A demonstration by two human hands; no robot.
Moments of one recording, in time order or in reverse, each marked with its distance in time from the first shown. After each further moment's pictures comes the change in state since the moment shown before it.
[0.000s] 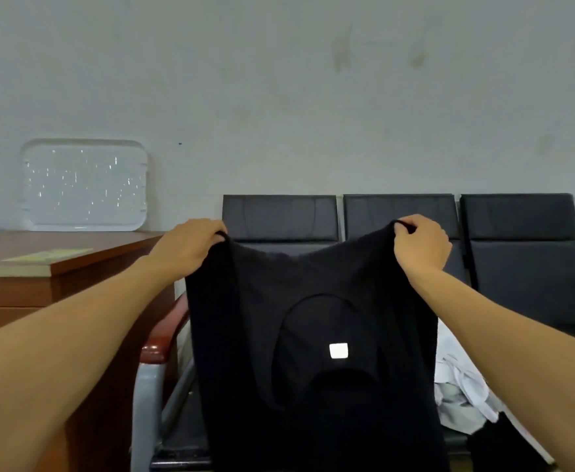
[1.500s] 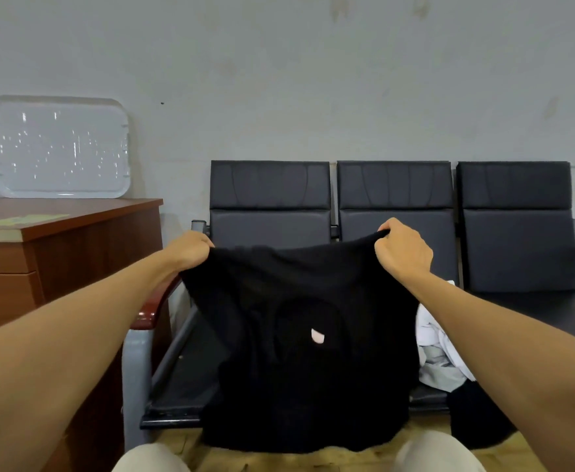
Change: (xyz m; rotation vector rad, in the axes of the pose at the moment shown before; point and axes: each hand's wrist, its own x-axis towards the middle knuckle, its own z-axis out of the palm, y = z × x) left_hand -0.012 0.016 0.065 -0.454 -0.228 -0.463; right_hand -0.029 0.043 0.014 -0.289 -0.297 -0.027
